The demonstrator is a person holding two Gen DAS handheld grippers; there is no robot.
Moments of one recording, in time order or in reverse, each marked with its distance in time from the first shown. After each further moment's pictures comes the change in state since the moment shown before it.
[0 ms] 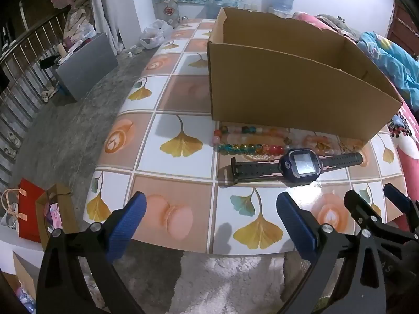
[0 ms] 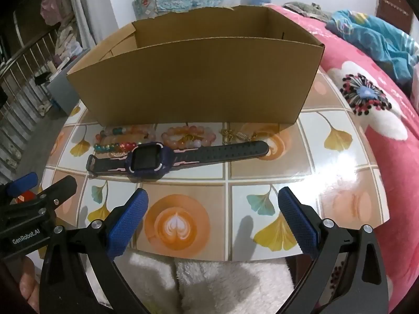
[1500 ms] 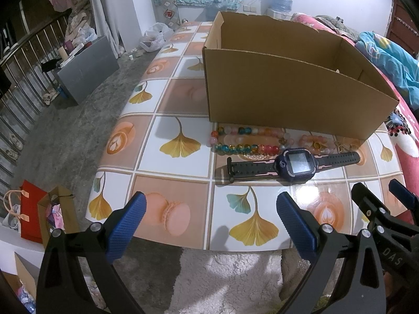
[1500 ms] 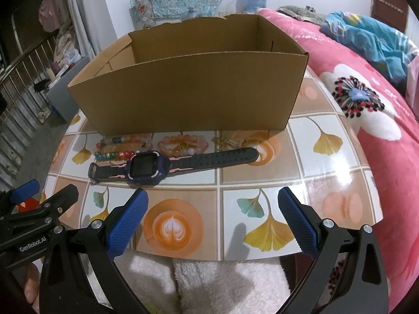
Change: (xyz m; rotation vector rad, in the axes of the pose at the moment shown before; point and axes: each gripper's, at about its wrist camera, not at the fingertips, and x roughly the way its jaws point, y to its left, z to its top) left arm -0.011 -0.007 -0.002 0.007 -0.018 0.013; right arm -0.010 -0.008 0.002 0.023 -0.033 0.002
